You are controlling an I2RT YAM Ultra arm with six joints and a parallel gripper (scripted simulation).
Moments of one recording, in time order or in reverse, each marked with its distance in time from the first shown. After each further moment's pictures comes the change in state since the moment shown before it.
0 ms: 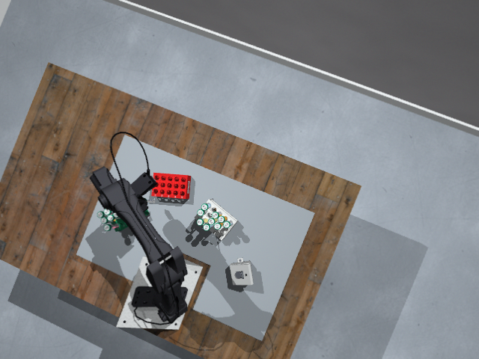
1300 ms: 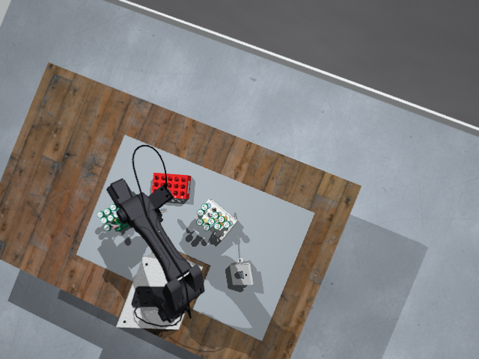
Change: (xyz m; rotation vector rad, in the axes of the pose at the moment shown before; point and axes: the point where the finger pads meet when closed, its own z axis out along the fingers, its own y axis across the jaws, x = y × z) arm -0.014 -0.056 -0.005 -0.030 0.003 0.062
